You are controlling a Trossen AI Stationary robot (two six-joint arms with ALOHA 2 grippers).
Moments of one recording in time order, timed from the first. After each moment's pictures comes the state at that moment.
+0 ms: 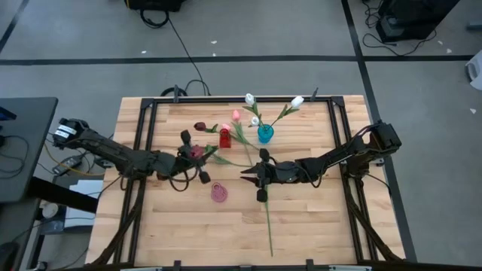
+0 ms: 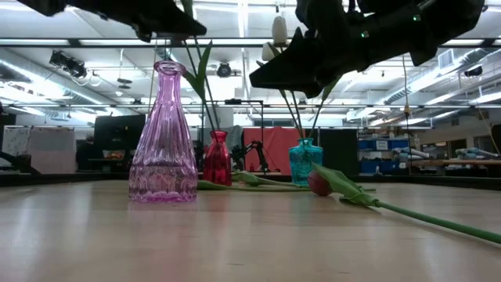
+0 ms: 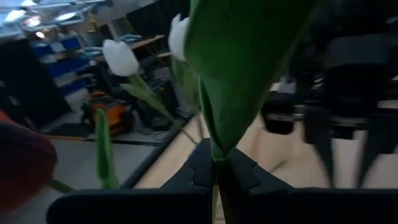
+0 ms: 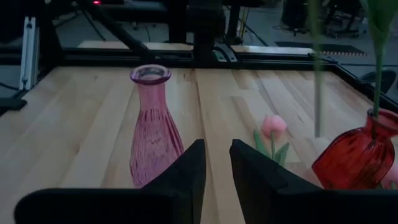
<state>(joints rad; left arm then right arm) -0.29 1.12 0.57 0.47 -0.80 0.20 0.22 1.67 0.74 0.64 0.31 0.05</state>
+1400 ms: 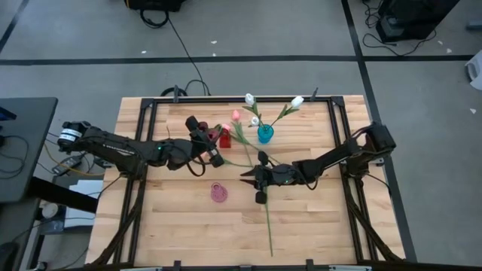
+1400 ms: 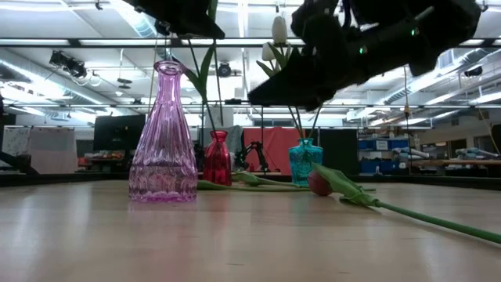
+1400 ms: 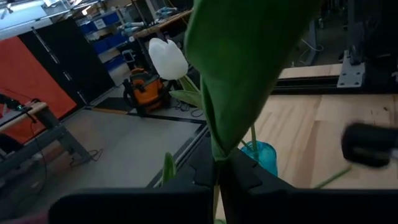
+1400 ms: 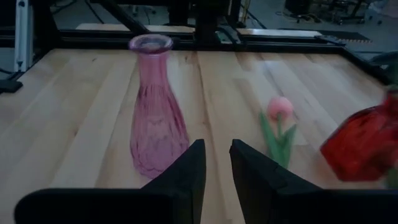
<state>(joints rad) -0.14 1.23 0.81 0.24 -0.83 0.18 0.23 1.73 0.74 0.65 0.30 0.07</state>
